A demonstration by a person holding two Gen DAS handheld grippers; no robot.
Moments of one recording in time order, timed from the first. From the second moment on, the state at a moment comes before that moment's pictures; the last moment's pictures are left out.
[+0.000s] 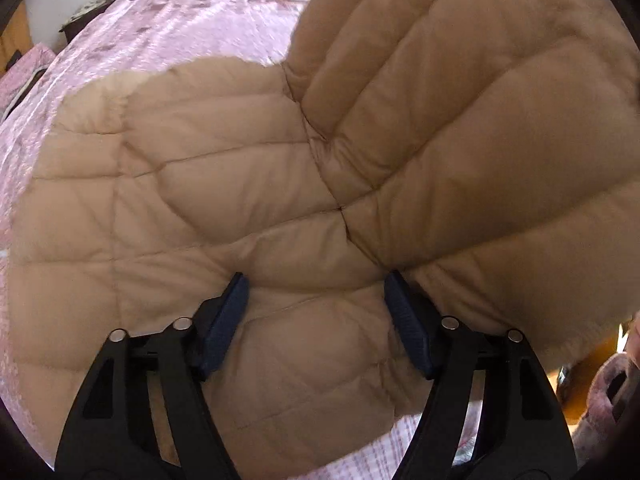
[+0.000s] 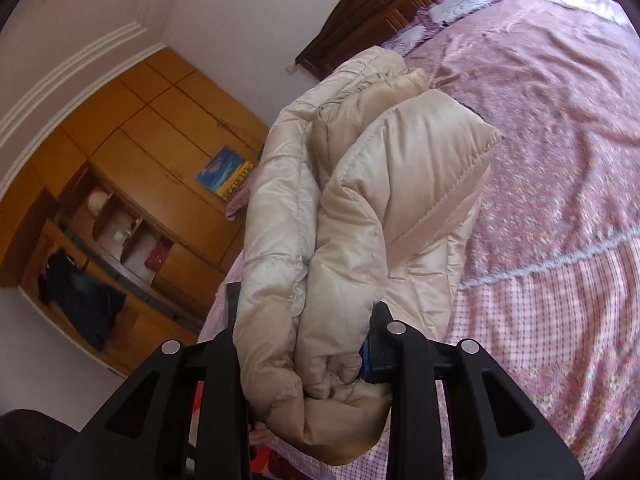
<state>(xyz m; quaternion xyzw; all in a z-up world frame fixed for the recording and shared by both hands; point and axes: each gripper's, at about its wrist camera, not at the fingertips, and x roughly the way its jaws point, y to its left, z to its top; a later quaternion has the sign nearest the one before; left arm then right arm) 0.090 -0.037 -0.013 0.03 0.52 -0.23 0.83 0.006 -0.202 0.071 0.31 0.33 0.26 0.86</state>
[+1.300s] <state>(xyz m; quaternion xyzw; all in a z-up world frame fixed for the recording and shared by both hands) 0.080 0.147 0.045 -0.10 0.47 -0.12 0.87 0.066 -0.002 0.008 0.18 0.49 0.32 0.79</state>
